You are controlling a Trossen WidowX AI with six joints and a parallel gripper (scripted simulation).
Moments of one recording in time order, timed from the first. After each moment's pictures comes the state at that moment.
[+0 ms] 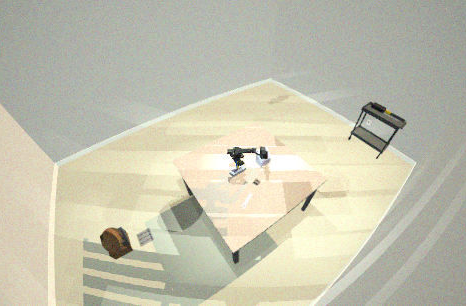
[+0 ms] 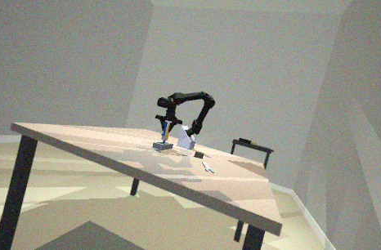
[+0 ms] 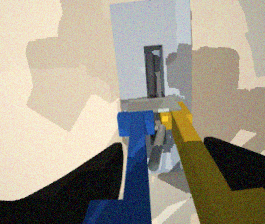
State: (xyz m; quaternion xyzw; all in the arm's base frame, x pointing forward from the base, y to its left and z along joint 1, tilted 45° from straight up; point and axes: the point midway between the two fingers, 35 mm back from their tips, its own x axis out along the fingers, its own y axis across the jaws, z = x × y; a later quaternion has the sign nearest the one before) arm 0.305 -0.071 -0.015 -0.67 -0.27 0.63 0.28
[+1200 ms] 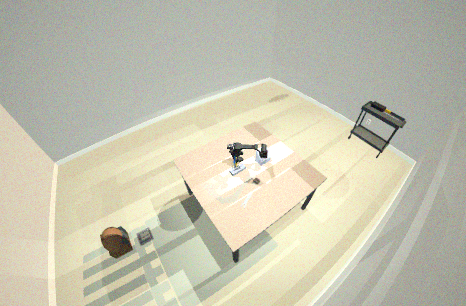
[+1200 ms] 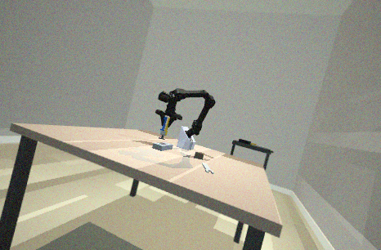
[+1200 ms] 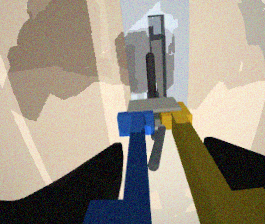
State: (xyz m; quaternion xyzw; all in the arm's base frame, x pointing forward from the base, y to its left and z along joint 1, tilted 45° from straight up) arm 0.315 -0.104 0.008 -0.71 -0.25 0.58 0.30
